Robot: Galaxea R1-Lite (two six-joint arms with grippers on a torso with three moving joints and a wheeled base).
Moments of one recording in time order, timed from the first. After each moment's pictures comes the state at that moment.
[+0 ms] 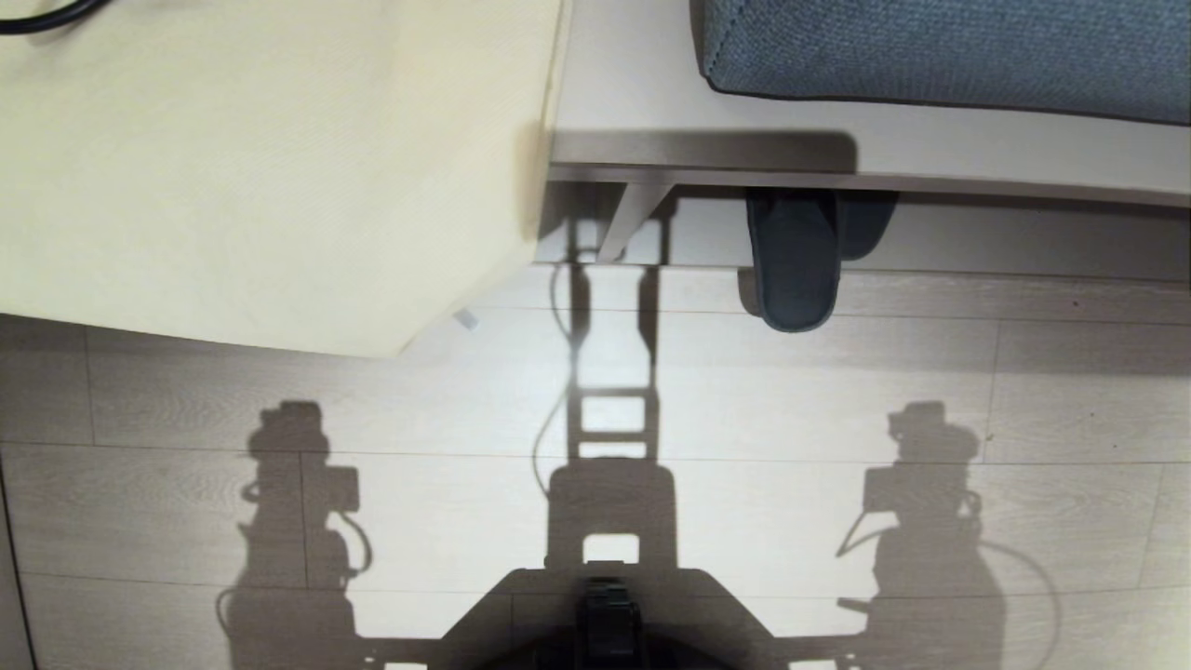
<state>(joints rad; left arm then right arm) 0.01 0.00 0.00 0.00 0.00 0.01 0.00 0.00 0.00 0.00 0.00 -0.01</state>
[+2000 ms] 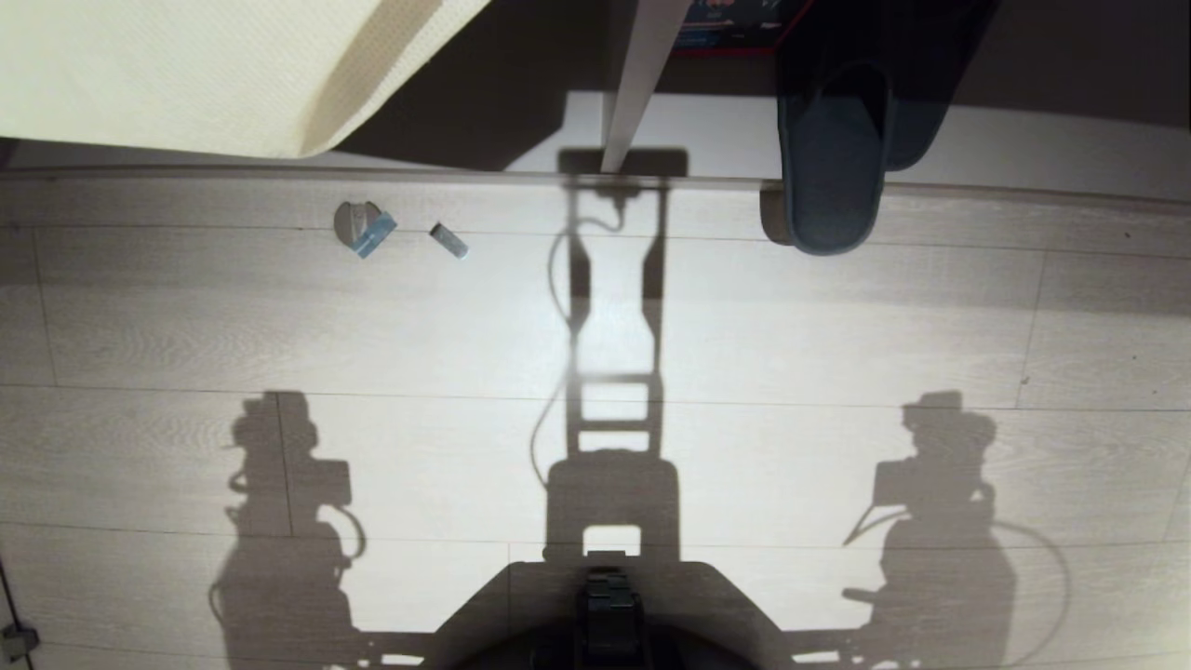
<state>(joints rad) 0.01 0.00 0.00 0.00 0.00 0.01 0.00 0.00 0.00 0.00 0.00 -0.02</state>
